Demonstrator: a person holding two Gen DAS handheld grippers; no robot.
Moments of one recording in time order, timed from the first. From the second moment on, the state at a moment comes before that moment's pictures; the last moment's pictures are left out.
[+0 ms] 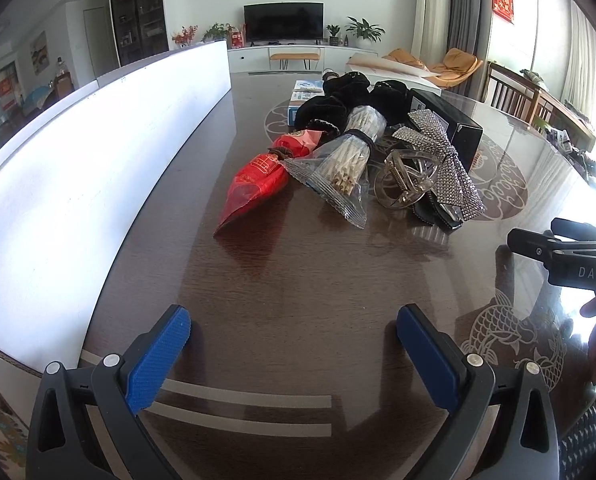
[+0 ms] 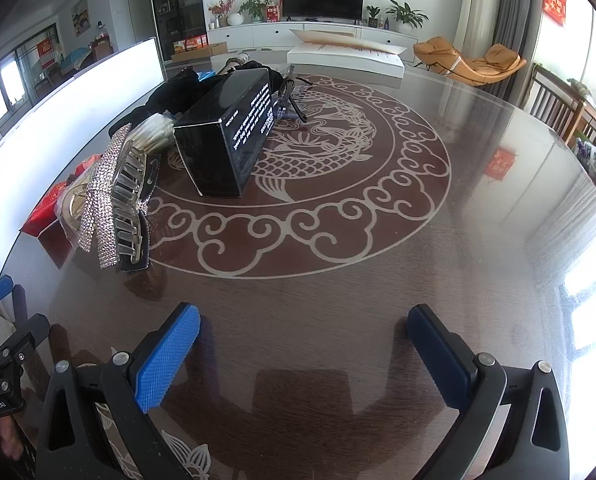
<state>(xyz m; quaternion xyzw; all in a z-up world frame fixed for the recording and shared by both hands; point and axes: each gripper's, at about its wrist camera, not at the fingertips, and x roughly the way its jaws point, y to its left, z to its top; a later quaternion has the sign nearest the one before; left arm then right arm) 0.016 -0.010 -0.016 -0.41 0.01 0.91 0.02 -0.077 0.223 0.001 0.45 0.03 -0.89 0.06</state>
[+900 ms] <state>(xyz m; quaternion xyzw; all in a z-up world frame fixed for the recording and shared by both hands) 0.028 -0.016 -0.014 -0.44 0.03 0.89 0.05 -0.124 0.111 0.024 0.44 0.05 -0.87 0.21</state>
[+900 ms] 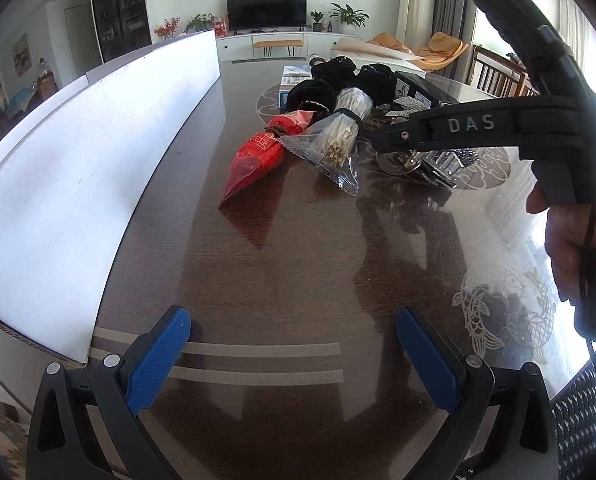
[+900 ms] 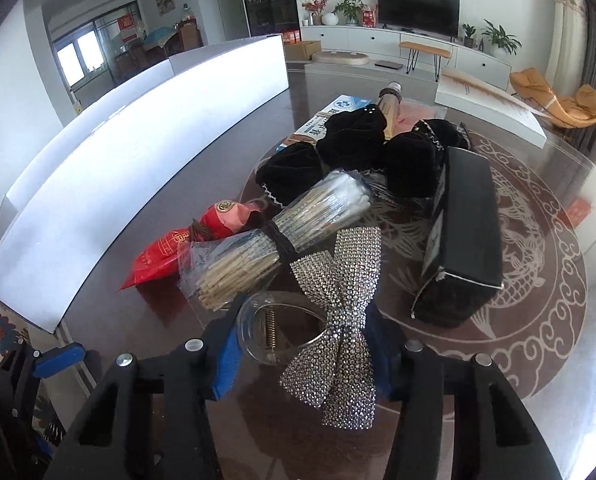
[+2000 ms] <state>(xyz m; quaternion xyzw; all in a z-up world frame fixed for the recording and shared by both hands) -0.061 0.035 0.029 -0.43 -0.04 0.88 0.19 -0.010 0.230 0.083 0.42 -0.03 -0.89 0.18</state>
